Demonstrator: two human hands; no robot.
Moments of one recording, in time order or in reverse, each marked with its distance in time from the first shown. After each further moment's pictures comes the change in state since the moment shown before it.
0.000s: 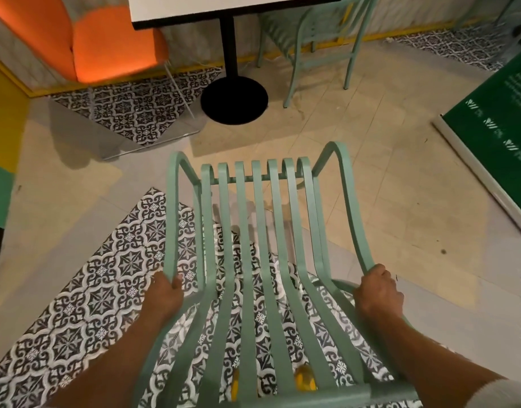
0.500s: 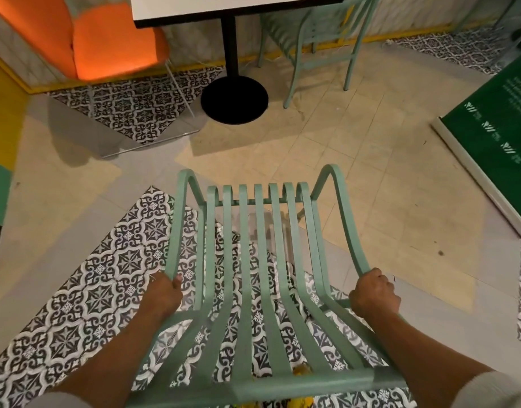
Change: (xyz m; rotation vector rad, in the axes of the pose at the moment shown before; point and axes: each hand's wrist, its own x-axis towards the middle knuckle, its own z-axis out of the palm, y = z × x) left_hand 0.011 -0.003 -0.006 0.183 -0.043 0.012; right_hand -0.003 -0.017 -0.017 -0.136 -0.175 0.088
